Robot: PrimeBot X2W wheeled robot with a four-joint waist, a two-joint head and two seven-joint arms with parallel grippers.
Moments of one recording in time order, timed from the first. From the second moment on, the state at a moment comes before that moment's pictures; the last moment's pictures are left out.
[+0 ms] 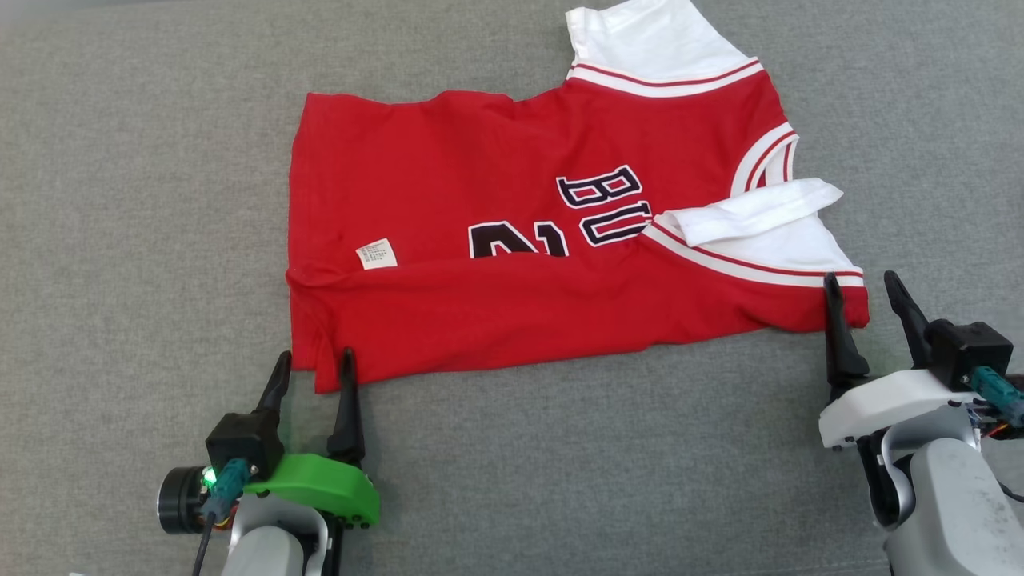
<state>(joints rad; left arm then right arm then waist) -0.17 0.05 -0.17 0.39 -0.25 -0.02 -0.26 -0.30 -0.06 -0.16 0.40 0.09 0.13 -0.26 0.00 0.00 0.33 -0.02</state>
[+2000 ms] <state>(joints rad) -0.08 0.05 -0.10 0.41 -0.31 -0.12 -0.26 -0.16 -0.09 -0.13 0.45 0.26 0.13 -0.26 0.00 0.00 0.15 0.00</state>
